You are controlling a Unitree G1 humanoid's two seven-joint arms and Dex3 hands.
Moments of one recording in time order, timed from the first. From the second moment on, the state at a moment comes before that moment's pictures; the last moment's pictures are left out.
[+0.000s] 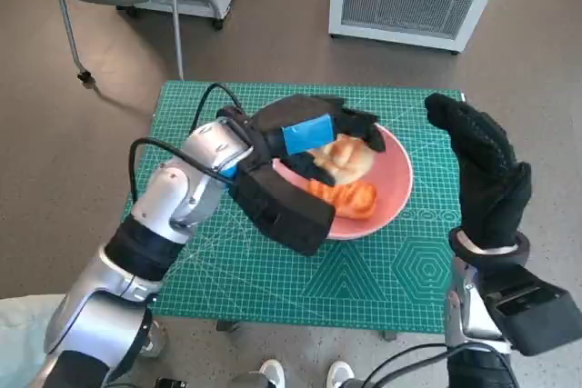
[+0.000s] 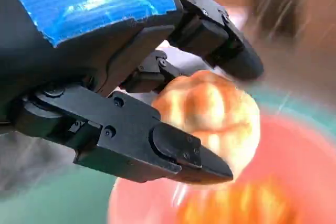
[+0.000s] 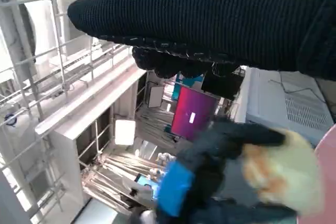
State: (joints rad) left arm -0.95 0.39 -0.50 0.30 0.81 -0.06 -0.58; right arm -0.38 -0.13 -0.12 0.19 0.19 -0.68 0.24
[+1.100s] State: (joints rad) left arm -0.76 0.44 -0.18 0.02 0.39 0.05 -0.69; right arm -0.40 -0.11 -0.11 0.18 0.12 -0.68 0.17
